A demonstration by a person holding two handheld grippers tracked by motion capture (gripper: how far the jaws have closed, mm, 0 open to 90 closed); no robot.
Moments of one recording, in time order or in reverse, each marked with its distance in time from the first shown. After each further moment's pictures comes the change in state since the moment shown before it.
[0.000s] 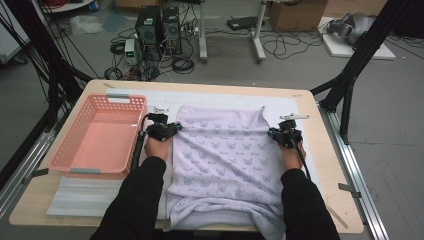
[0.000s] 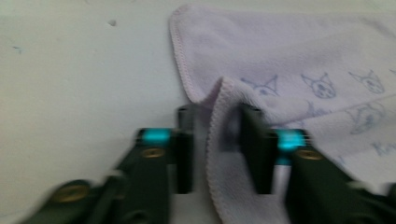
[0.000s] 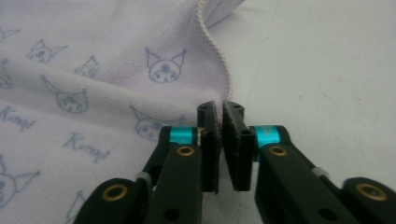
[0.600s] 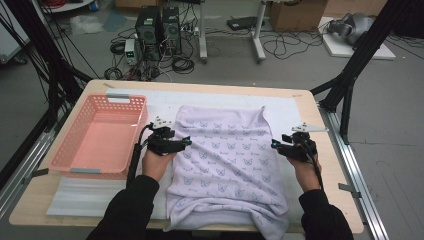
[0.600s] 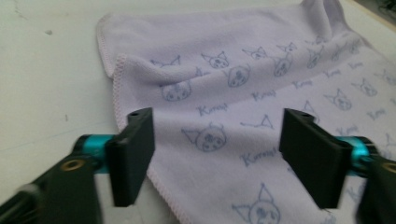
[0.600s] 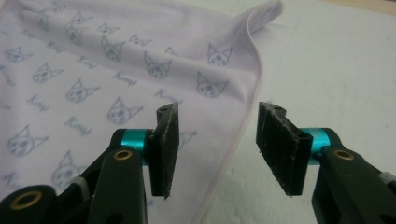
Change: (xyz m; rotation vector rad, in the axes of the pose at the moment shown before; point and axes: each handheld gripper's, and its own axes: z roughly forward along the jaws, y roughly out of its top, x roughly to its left) left arm -0.036 -0.024 -0.056 -0.067 -0.133 0.115; right arm 0.013 -0.020 -0.076 -0.067 0.106 -0.076
